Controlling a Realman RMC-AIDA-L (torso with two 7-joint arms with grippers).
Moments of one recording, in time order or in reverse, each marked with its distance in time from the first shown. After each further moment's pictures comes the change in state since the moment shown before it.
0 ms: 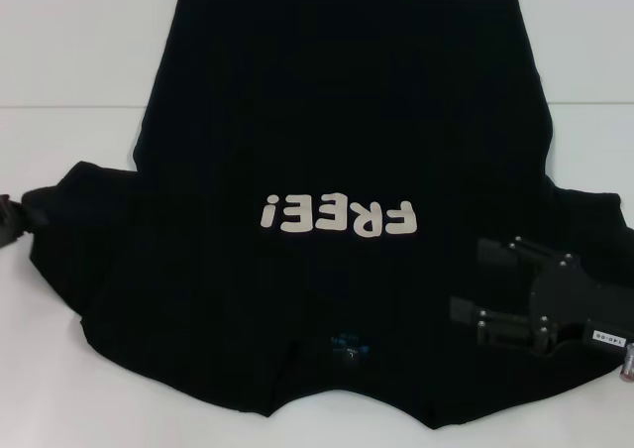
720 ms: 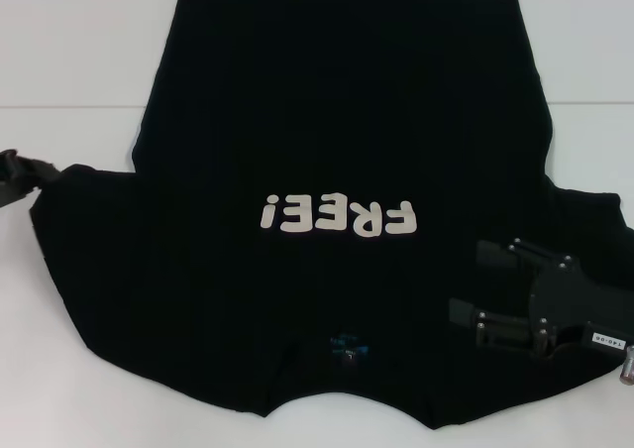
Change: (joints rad) left arm -0.053 0.013 -0.007 0.051 0.000 0.069 -0.003; right arm -0.003 0.001 0.000 0.006 0.002 -0.006 0.000
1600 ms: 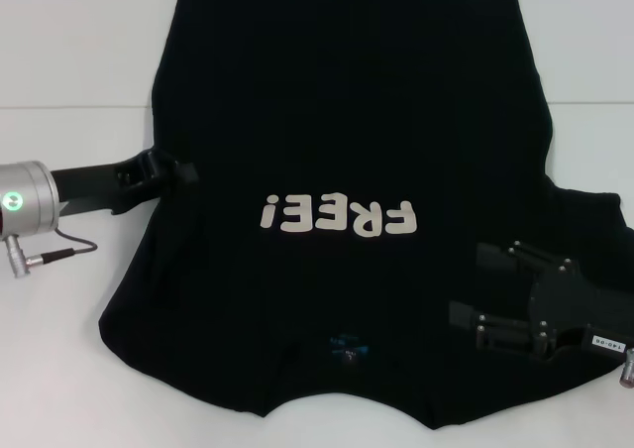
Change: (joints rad) left arm -0.098 -0.145 0.056 0.023 -0.003 0.057 0.015; right arm -0.004 0.002 -0.001 0.001 -0.001 -0.001 0.000
